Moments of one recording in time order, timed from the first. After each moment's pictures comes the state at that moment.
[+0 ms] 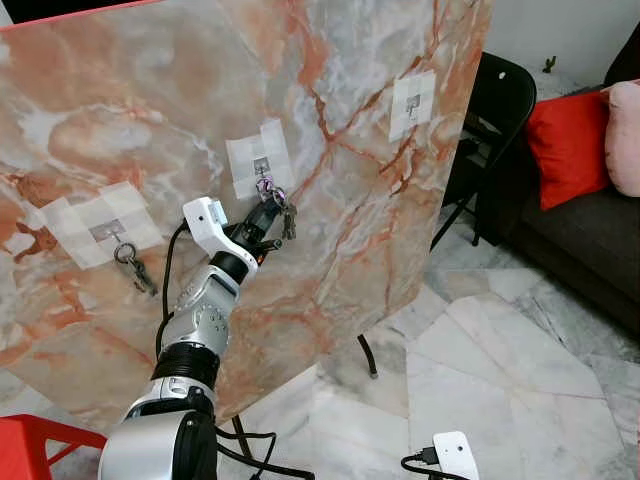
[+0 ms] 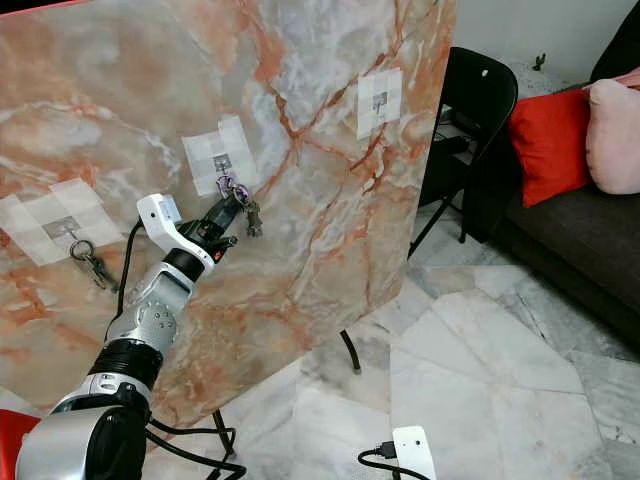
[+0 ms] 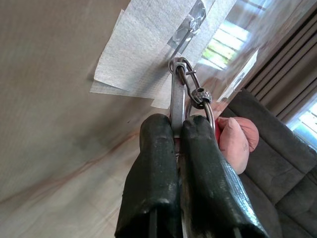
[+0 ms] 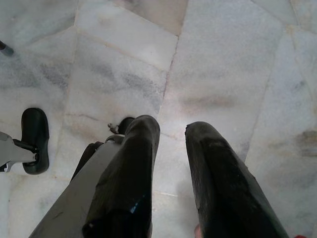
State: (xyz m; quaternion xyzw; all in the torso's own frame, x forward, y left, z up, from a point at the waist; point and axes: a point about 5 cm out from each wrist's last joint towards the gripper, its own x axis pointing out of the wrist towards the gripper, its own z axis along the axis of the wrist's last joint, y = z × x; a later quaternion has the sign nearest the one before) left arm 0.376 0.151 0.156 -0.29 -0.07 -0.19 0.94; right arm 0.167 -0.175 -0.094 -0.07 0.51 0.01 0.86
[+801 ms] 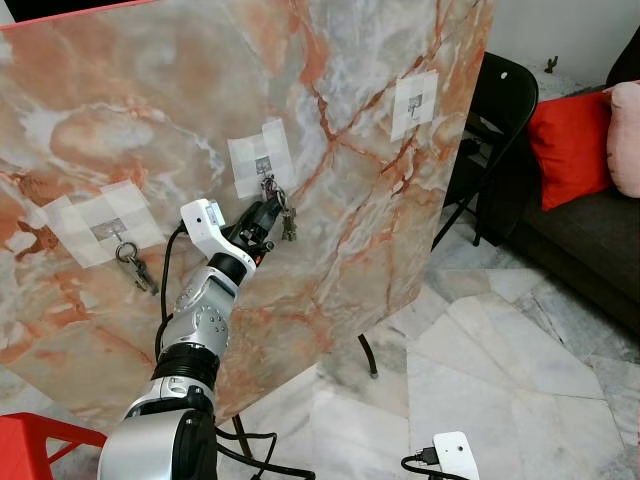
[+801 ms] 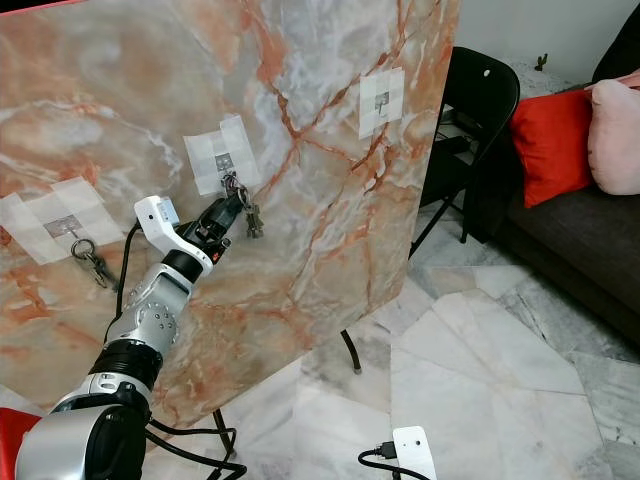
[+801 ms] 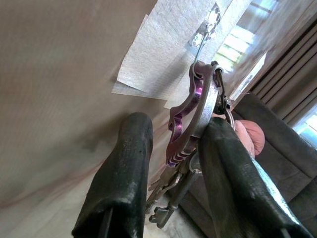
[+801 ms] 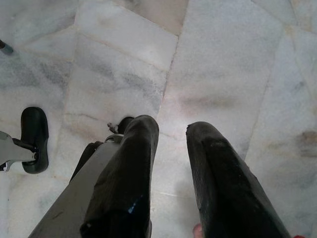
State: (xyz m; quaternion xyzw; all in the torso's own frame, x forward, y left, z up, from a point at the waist) left arm 0.376 0.153 0.154 -0.28 -0.07 -0.18 0.94; right arm 0.166 -0.175 -0.094 -0.07 0.51 0.01 0.86
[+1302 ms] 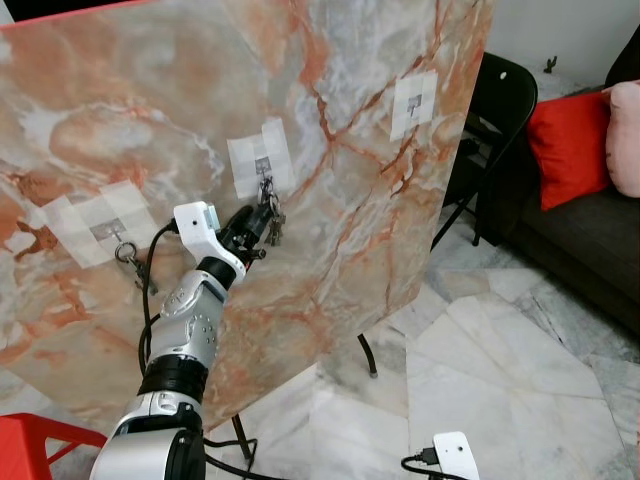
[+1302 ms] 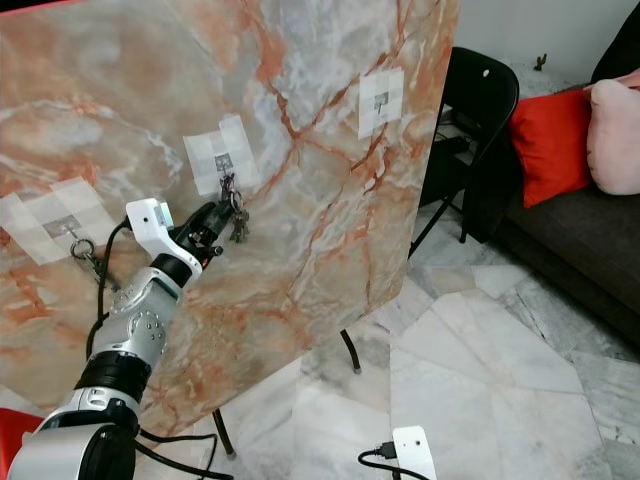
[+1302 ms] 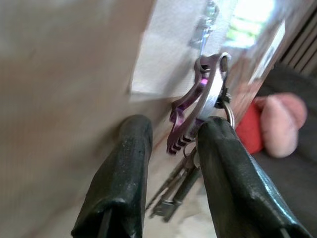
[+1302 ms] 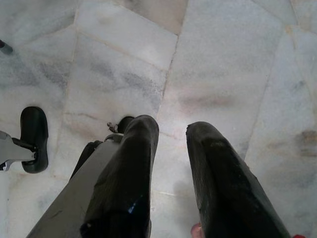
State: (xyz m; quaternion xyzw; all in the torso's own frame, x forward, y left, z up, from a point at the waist) left arm 0.366 0.164 0.161 -0.15 -0.08 -0.16 0.97; right arm 0.166 -0.175 -0.094 -0.07 0.51 0.01 0.86
